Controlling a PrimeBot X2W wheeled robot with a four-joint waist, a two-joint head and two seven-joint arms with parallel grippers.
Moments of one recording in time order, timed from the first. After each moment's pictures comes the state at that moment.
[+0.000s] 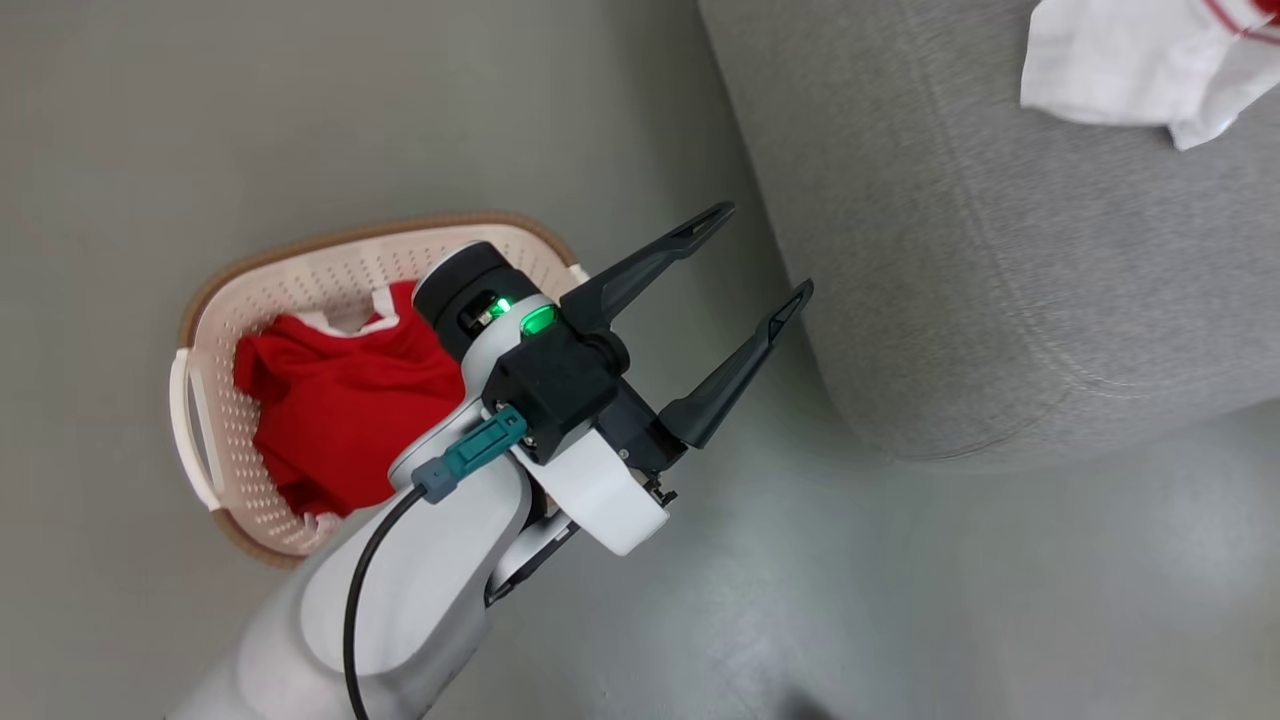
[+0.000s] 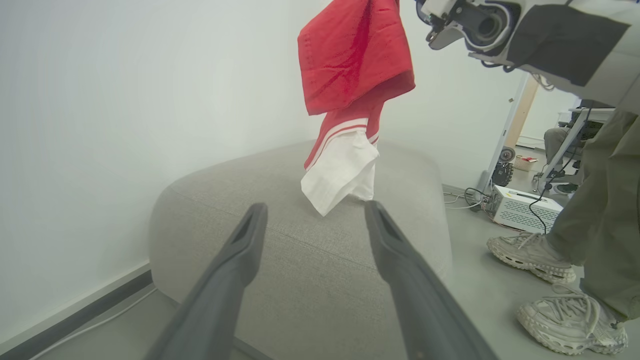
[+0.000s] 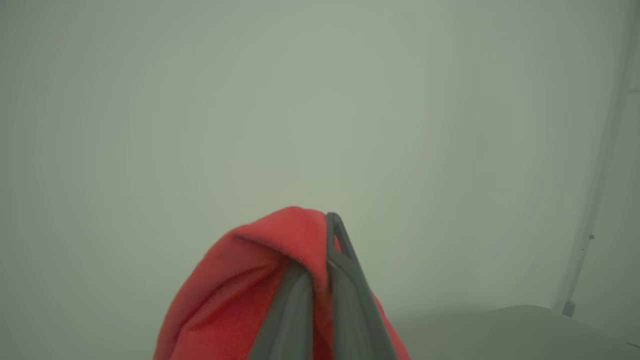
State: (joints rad) left arm -0.67 0.19 -0.75 0.14 -0.37 -0.13 -0.26; right arm -0.99 -0.35 -0.15 0.42 0.31 0.13 -0.26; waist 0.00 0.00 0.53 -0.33
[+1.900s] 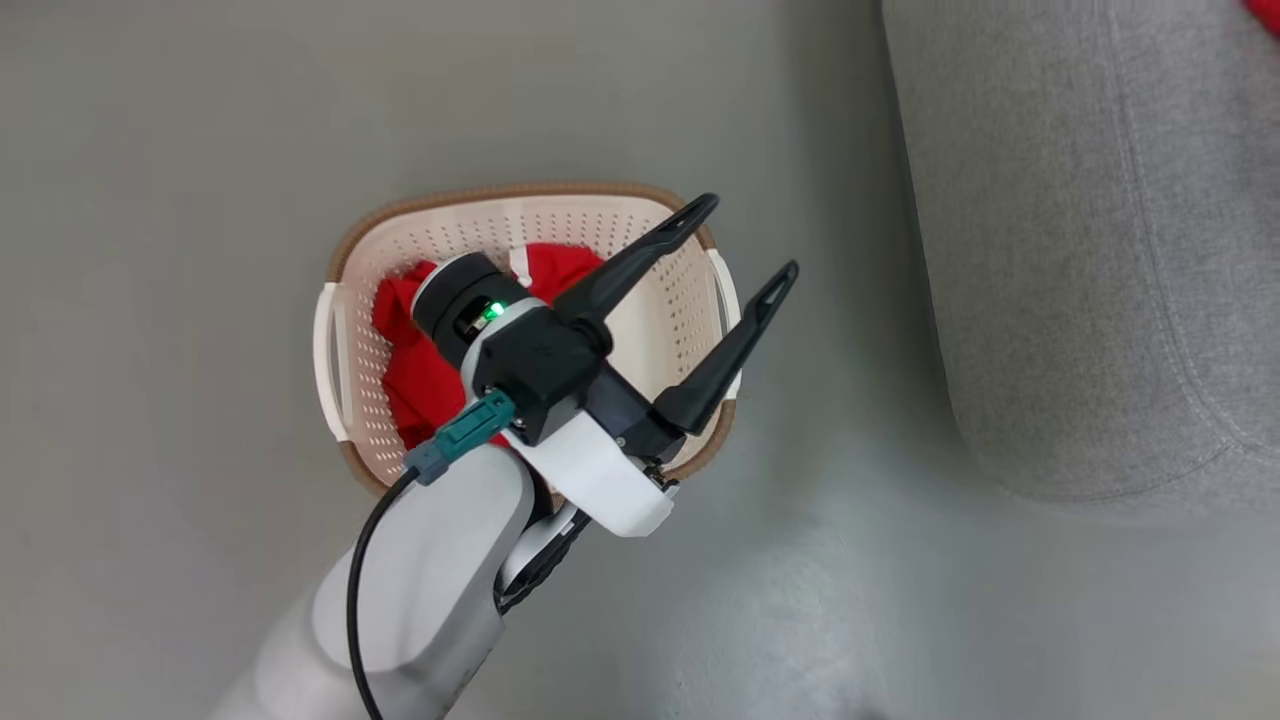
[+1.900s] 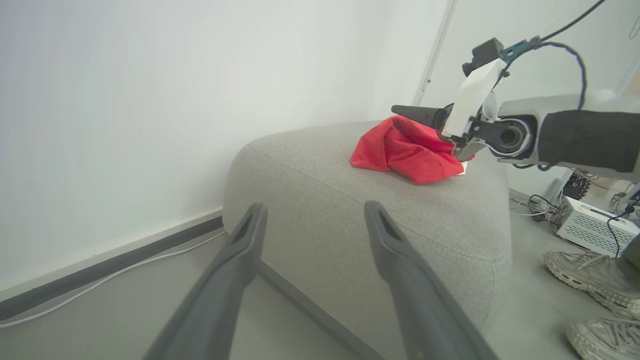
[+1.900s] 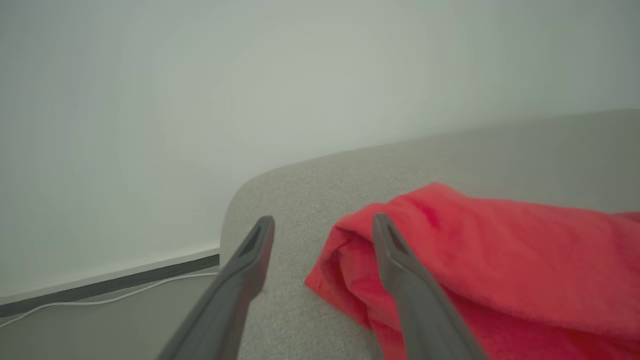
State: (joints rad) left arm -0.65 0.14 -0.70 0.19 -0.40 -0.13 -0.26; right arm -0.95 -0.39 0.04 0.85 0.50 0.13 -0.26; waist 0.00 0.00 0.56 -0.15
